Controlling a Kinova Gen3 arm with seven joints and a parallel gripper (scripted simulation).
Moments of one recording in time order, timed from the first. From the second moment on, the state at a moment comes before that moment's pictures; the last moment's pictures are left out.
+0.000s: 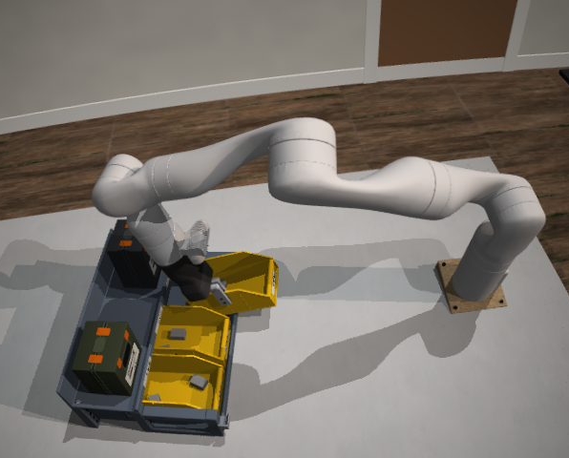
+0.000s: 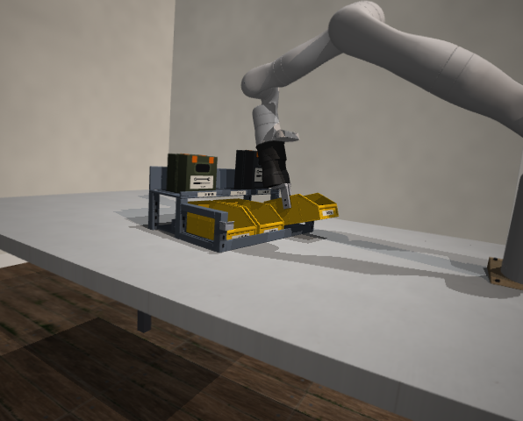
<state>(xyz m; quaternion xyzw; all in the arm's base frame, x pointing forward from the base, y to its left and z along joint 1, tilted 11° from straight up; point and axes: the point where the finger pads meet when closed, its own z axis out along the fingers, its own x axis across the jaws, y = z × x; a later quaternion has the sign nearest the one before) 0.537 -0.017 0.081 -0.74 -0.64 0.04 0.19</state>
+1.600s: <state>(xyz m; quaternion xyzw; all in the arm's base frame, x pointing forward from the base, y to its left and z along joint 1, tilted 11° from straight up) 0.537 -0.016 0.077 -0.74 -0.64 0.04 0.19</state>
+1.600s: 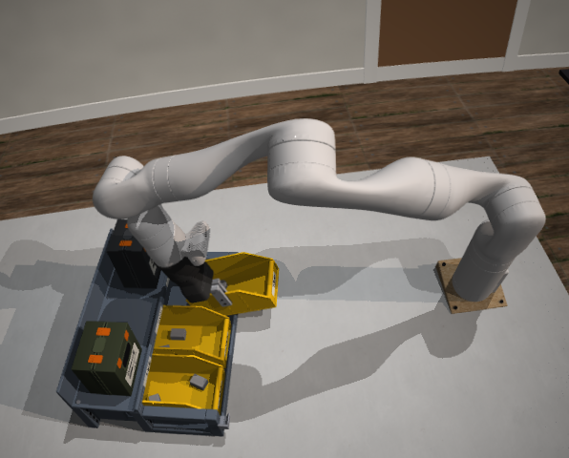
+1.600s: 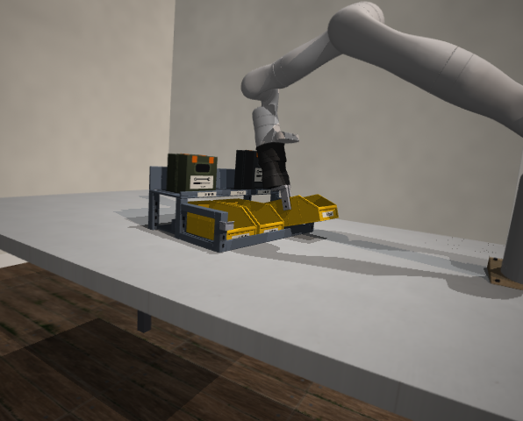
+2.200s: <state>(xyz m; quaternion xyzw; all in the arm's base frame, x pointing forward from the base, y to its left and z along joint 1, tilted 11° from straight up) 0.537 -0.016 0.077 -0.74 -0.64 0.04 0.19</state>
